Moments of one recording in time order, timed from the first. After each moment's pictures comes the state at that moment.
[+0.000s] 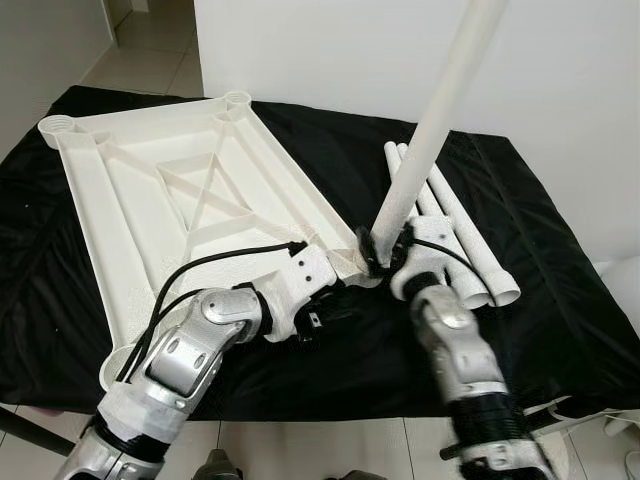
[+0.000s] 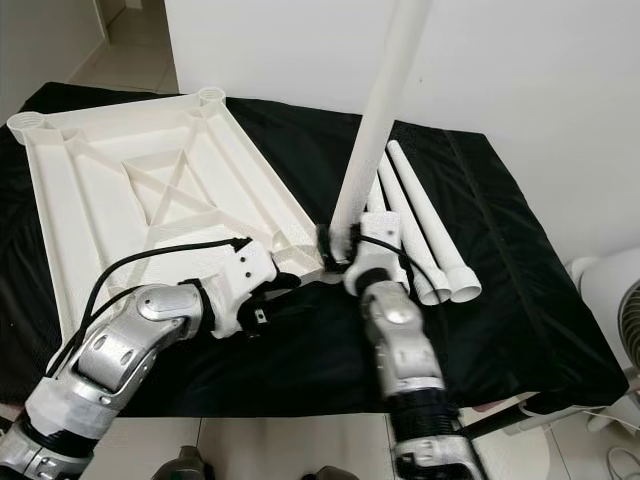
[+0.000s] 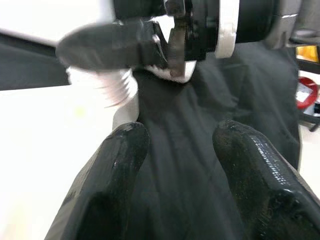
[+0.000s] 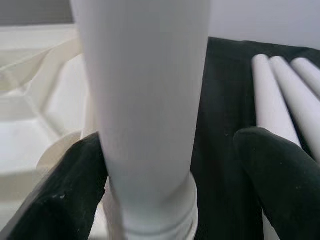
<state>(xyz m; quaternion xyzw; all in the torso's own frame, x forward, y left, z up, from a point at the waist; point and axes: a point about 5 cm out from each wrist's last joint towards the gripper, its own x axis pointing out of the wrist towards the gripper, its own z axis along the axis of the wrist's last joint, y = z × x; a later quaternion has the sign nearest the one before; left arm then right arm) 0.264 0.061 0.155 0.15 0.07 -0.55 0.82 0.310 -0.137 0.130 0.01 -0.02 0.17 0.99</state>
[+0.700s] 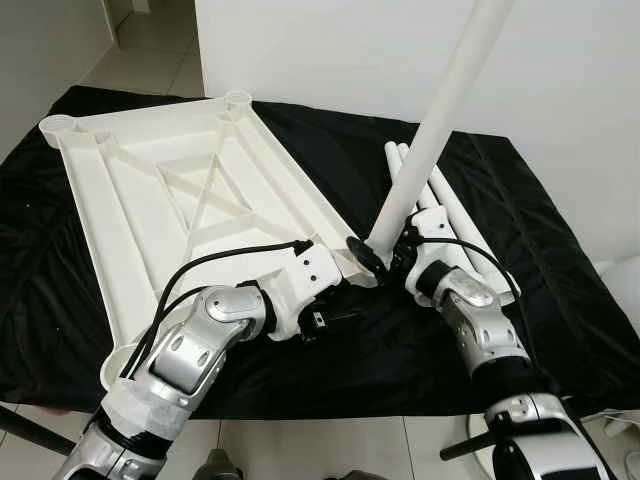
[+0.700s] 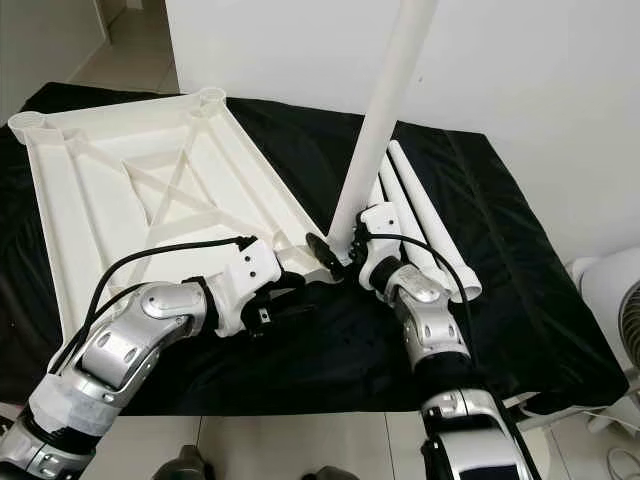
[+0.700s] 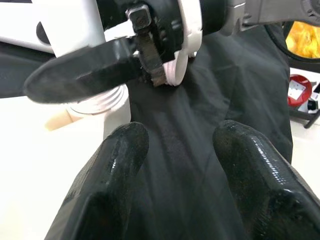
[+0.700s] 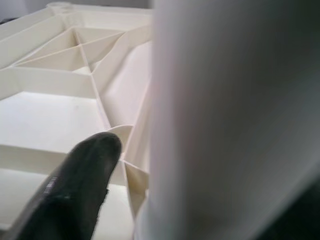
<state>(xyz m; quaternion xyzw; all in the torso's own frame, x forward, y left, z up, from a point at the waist) 0.264 0.057 0.156 0.15 0.07 -0.56 0.81 0.342 -0.134 0.132 -0.03 0.00 0.34 0.94</state>
